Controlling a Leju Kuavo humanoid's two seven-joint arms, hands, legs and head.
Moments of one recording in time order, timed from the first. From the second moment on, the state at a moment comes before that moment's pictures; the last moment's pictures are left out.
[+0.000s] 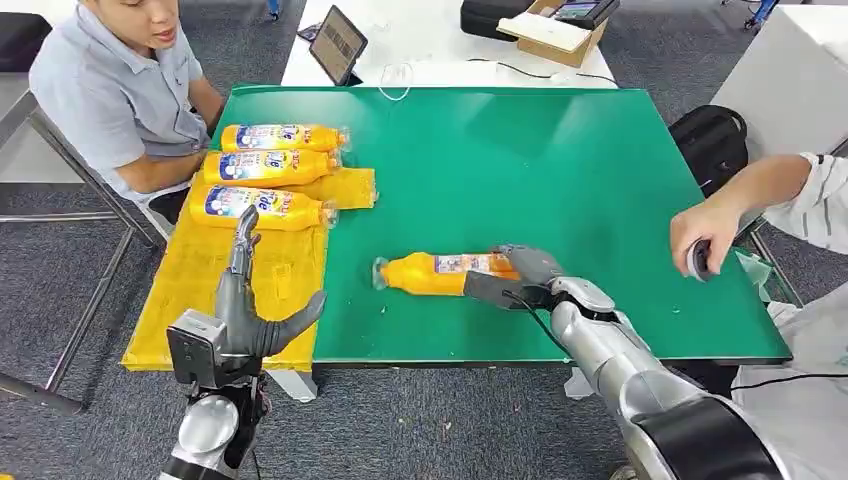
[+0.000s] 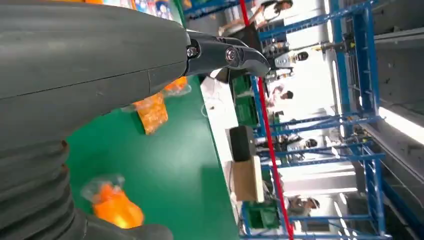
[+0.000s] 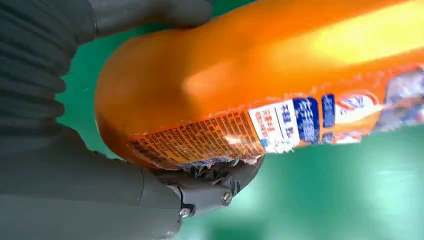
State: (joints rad) left arm -0.09 -0.12 -0.29 -1.54 -0.19 0.25 -0.50; right arm -0.74 -0.02 0.28 -0.37 0.86 0.01 -0.43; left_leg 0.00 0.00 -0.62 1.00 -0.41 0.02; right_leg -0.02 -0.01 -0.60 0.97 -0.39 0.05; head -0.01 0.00
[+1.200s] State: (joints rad) left arm 0.15 -0.10 -0.31 -1.60 -0.10 0.07 -0.50; right arm -0.20 0.17 0.27 -1.14 0.36 -0.29 -0.66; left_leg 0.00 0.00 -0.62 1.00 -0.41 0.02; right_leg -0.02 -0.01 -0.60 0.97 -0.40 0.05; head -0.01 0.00
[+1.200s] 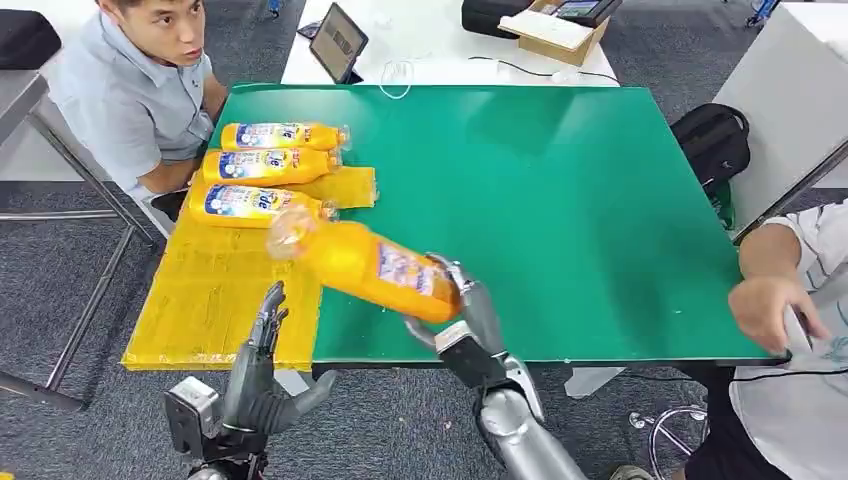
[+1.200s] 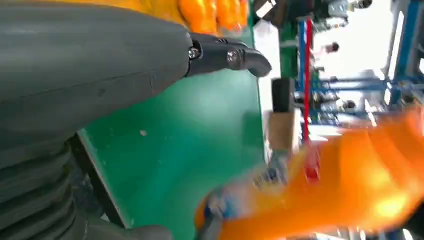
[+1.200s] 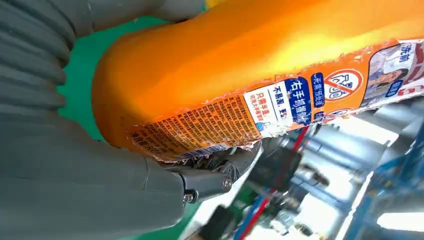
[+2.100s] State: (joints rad) left arm -0.03 -0.10 -0.37 -1.48 0.25 -0.10 -0.44; right arm -0.38 0.27 0.66 -0.80 0.26 -0.33 -0.70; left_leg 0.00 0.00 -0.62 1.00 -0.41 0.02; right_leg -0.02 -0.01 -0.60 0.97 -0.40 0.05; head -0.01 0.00
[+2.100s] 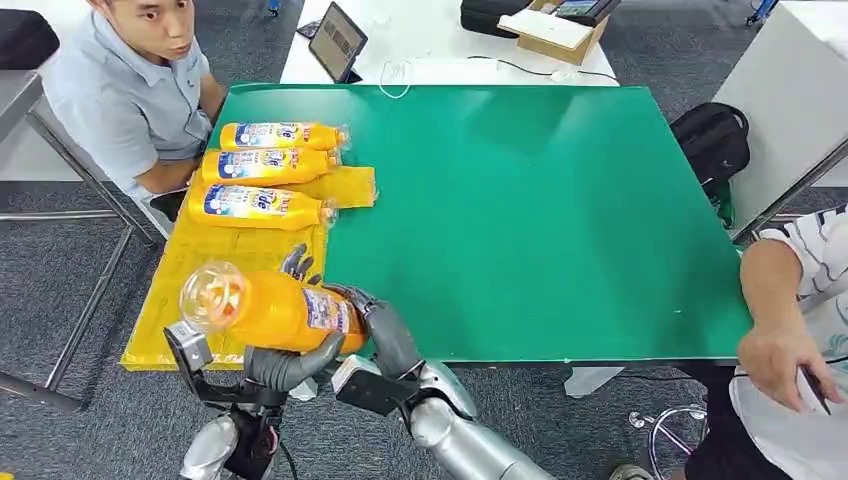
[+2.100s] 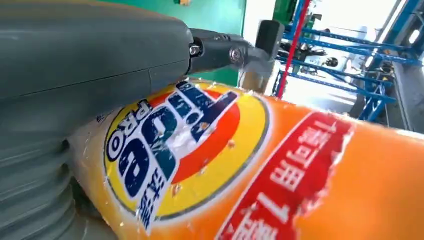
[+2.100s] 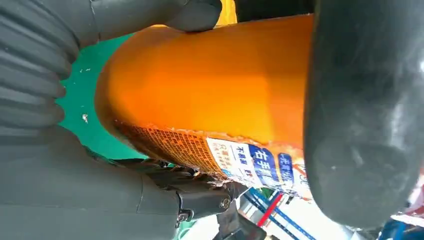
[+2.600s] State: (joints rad) left arm -0.04 -0.09 -0.38 -1.48 0.23 -0.09 -0.45; right arm -0.39 0.28 0.69 -0.77 0.23 -0.36 -0.70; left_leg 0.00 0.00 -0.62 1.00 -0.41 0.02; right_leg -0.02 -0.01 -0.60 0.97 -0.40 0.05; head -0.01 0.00
